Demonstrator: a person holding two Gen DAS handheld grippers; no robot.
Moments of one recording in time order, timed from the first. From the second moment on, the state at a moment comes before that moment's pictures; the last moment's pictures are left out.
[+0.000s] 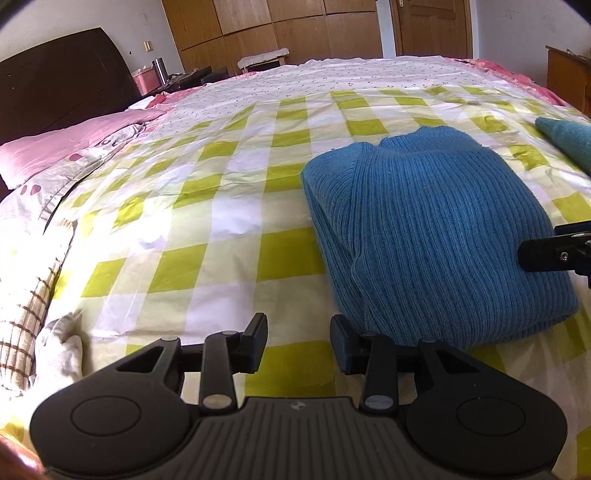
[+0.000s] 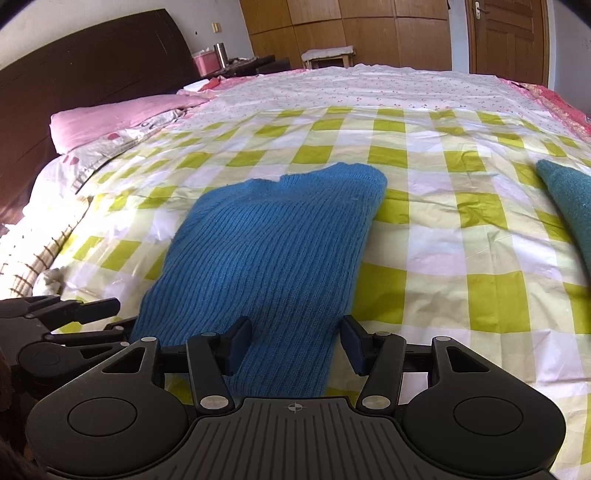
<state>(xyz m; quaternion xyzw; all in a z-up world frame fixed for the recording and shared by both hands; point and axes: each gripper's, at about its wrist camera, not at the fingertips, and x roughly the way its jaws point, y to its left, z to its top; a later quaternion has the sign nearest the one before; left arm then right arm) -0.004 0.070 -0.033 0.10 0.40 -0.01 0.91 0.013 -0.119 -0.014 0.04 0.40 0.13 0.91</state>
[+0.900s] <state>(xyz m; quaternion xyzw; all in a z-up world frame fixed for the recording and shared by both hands) -0.041 0.056 -0.029 0.12 0.35 0.00 0.93 -0.034 -0.113 -0.023 0.02 0.39 0.08 0.92</state>
